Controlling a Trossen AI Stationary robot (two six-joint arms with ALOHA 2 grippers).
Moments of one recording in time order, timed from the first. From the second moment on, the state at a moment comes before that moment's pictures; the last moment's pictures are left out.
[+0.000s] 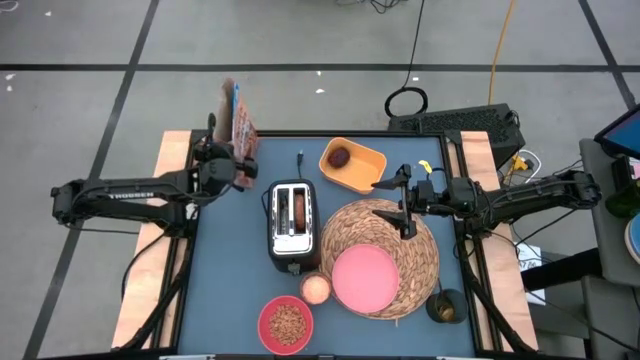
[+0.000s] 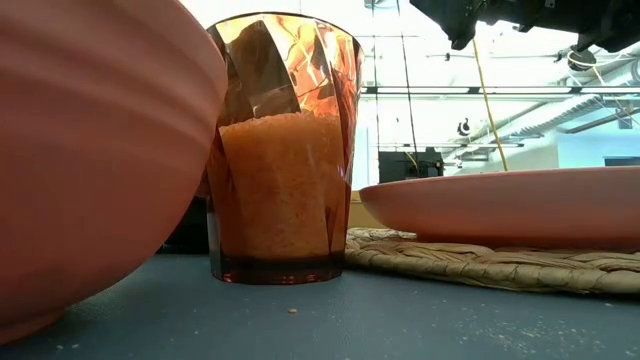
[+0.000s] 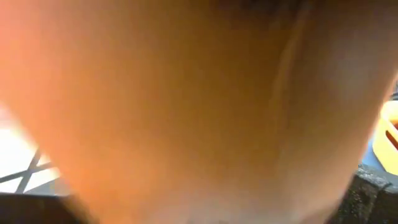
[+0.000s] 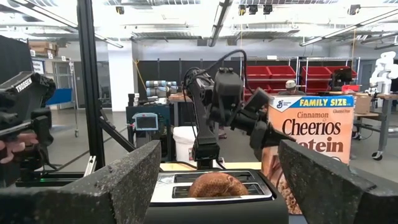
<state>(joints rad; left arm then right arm) 0.24 0.90 0.57 -0.20 -1.00 -0.34 0.05 0.90 0.38 0.75 0.06 0.01</state>
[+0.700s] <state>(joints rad) 0.24 0.84 0.67 -0.21 -1.00 -0.23 0.05 0.90 0.38 0.75 0.06 0.01</state>
